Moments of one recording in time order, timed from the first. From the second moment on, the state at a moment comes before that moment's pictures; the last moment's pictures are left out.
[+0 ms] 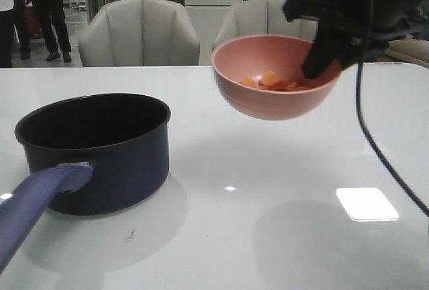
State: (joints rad) left arm -0.28 0.06 -0.35 -0.12 0.45 0.06; right arm 0.39 1.57 -1.14 0.28 0.52 -0.06
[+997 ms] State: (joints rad) left arm -0.28 0.06 -0.35 -0.12 0.45 0.06; right arm 0.74 1.85 -1.24 0.18 -0.41 -0.28
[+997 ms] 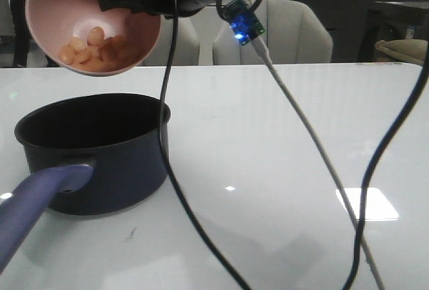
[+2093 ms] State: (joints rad) left arm -0.28 0.06 -0.35 -0.12 0.45 0.06; right arm 0.92 2.13 -1.22 0.26 -1.12 -1.49
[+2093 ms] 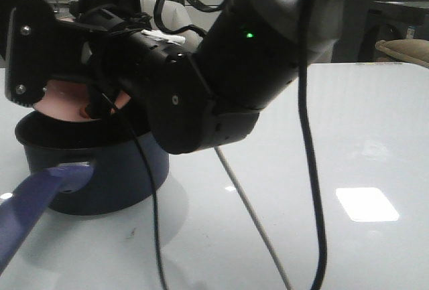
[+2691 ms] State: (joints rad) left arm -0.28 0.06 -0.35 -0.12 0.45 0.06; right arm 0.92 2.09 -1.22 0.48 -1.10 -1.01
